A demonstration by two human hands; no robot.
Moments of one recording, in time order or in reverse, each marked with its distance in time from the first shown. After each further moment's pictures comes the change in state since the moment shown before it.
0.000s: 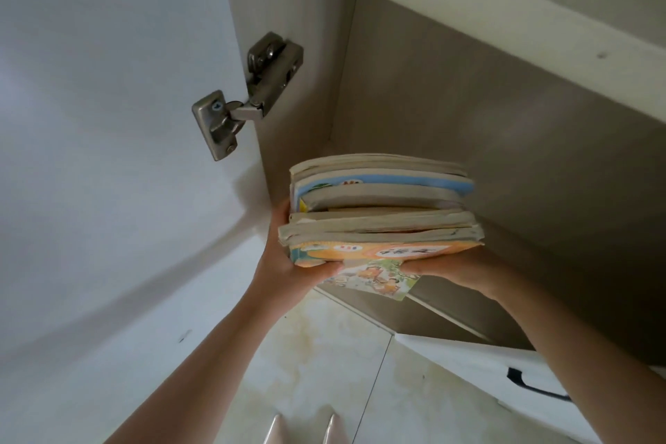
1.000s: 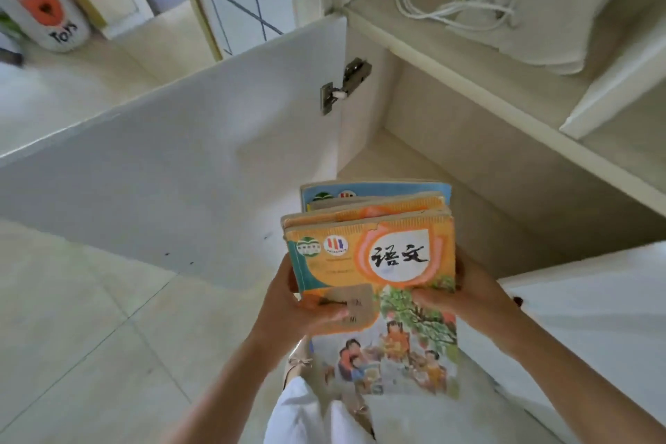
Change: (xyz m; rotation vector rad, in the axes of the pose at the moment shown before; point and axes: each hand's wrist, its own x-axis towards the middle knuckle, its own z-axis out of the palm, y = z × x) left_hand -0.249 0.113 0.021 -0.013 0.217 -0.303; right_hand -0.213 -0.038 0.050 0.059 -0.088 -0.098
